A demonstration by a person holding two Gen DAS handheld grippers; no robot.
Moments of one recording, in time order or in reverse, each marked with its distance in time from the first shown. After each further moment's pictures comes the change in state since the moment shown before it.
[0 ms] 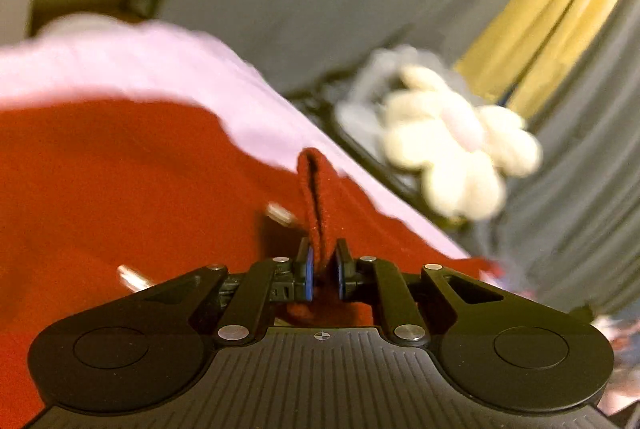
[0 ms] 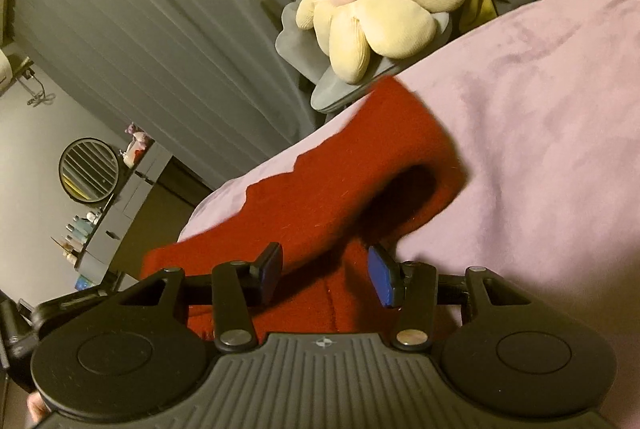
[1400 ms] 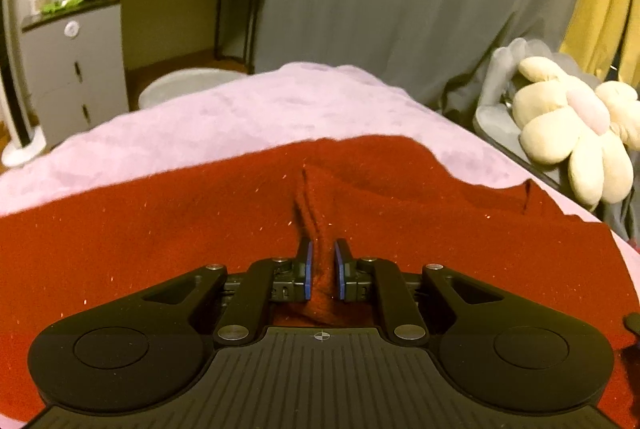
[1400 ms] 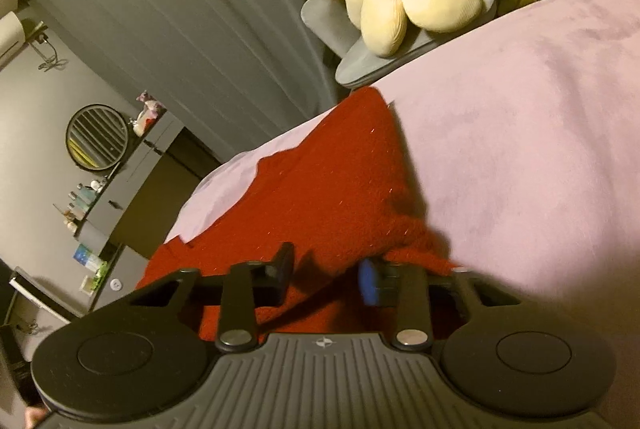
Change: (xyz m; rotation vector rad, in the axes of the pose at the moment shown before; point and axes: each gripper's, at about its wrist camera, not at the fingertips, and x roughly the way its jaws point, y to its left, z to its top) left arm 0.001 0.080 0.014 0.142 -0.035 0.330; right arm 0.074 0.018 -0.003 -0.086 0.044 0.033
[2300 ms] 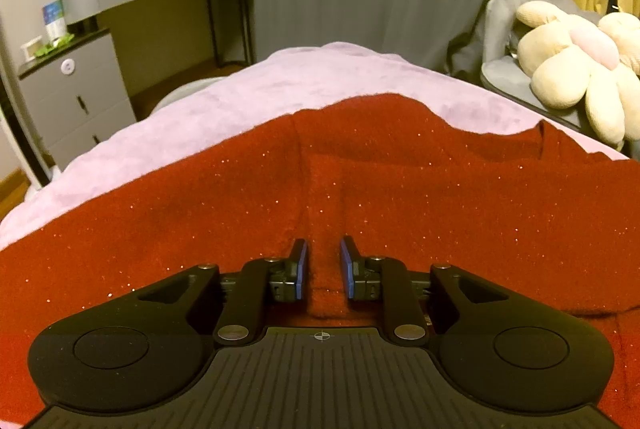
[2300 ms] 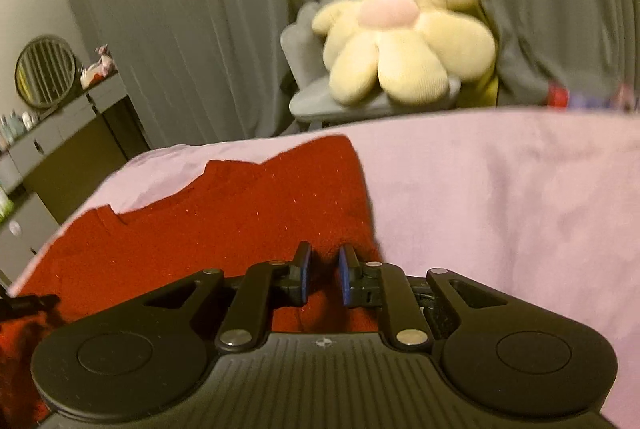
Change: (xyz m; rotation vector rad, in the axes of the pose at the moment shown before) left arm 0.018 -0.029 -0.017 0.163 0.043 0.099; right arm -0.030 0.048 -0.011 -0.338 -0.094 -0.309
